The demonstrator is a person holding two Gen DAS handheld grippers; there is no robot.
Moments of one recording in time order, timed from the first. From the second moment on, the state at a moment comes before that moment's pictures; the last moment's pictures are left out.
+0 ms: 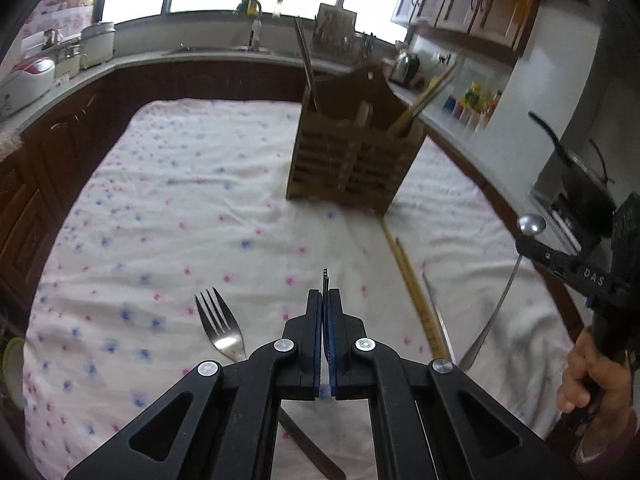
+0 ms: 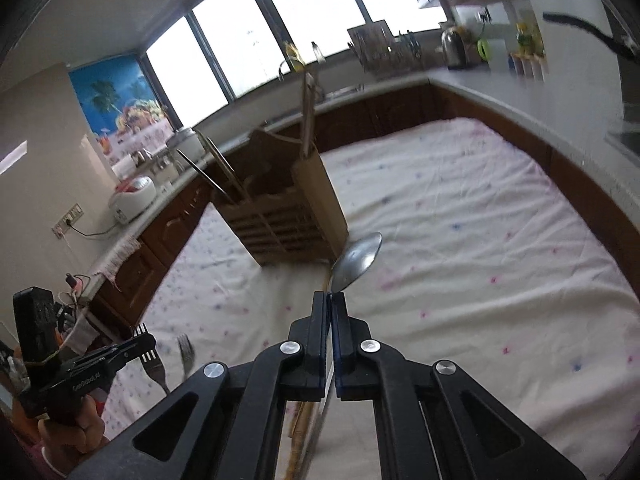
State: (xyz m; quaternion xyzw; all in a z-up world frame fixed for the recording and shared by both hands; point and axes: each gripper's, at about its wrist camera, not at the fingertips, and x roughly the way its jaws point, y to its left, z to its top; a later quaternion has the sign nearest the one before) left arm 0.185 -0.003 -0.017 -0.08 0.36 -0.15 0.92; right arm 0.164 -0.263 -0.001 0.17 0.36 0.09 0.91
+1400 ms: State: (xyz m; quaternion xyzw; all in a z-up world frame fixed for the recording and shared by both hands) left arm 0.219 0.014 0.070 -0.08 0.20 -0.08 0.97; right arm 0.228 -0.237 0.077 0.08 0.23 0.09 0.97
